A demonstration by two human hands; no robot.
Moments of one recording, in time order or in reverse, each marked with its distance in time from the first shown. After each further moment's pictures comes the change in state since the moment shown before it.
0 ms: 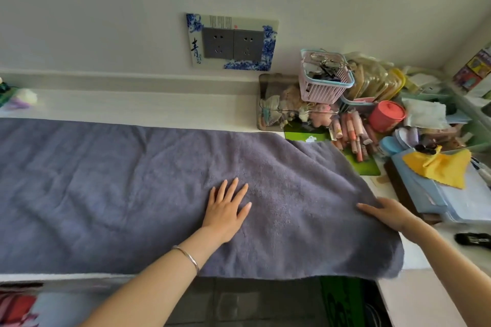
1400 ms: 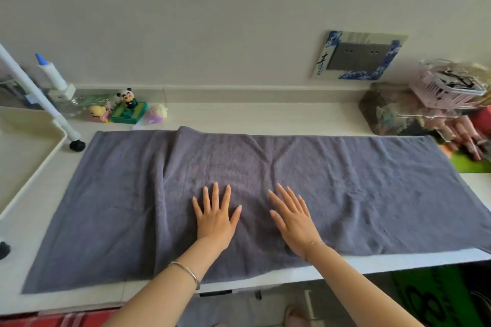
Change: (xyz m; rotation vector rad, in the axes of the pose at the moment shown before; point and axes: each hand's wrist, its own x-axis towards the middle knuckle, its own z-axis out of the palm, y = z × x) left_hand -0.114 -0.406 -0.066 0.032 0.048 -0.191; right_hand -0.145 -0.315 0.479 -0.484 0.086 -0.667
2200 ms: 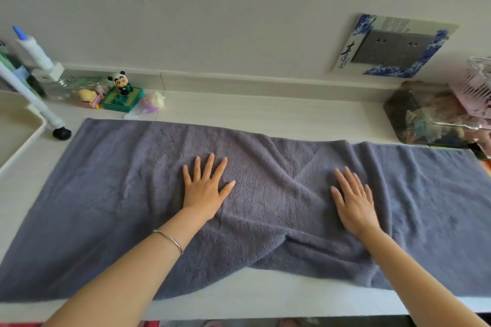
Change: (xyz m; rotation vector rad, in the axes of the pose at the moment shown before) left_hand 0.087 -0.020 -0.017 0.040 0.032 0.011; right_hand 0.060 0.128 -0.048 -0.108 0.089 0.310
